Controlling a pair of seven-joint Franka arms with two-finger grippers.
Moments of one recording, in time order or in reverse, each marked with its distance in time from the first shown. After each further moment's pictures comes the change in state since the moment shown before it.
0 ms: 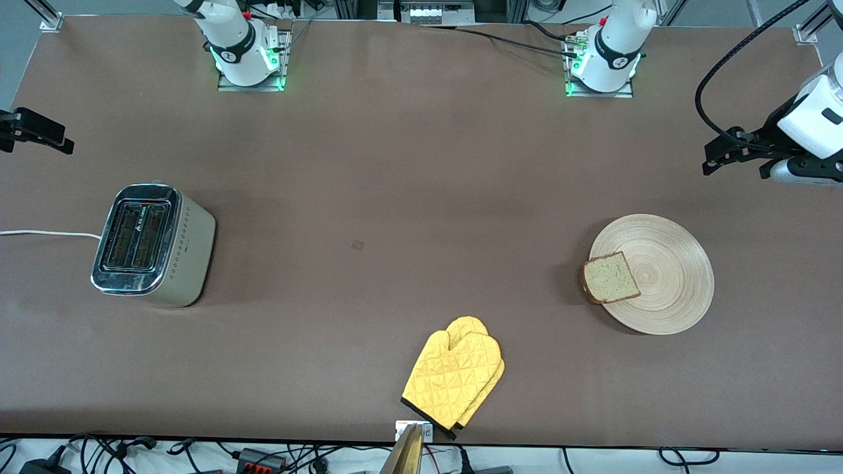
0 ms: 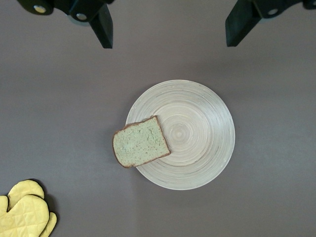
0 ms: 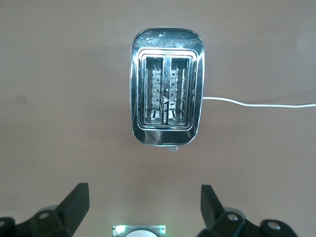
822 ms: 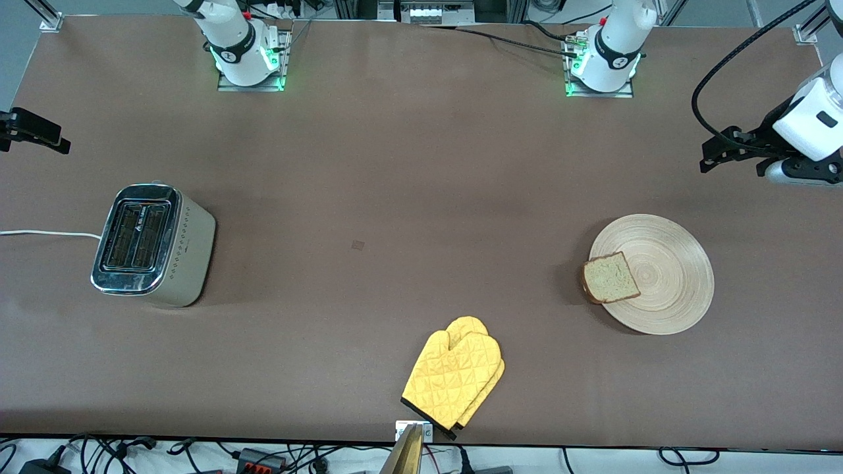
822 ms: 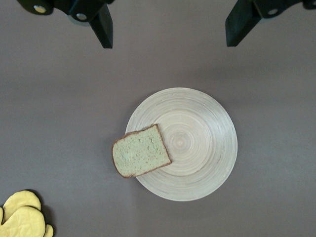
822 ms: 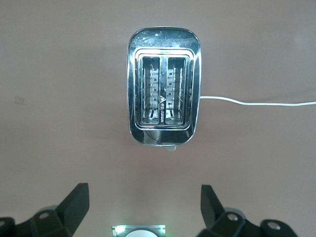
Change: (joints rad) left arm 0.000 0.008 0.000 0.000 0.000 -0.040 0.002; right arm -0.002 0.000 -0.008 0.000 0.000 0.000 0.000
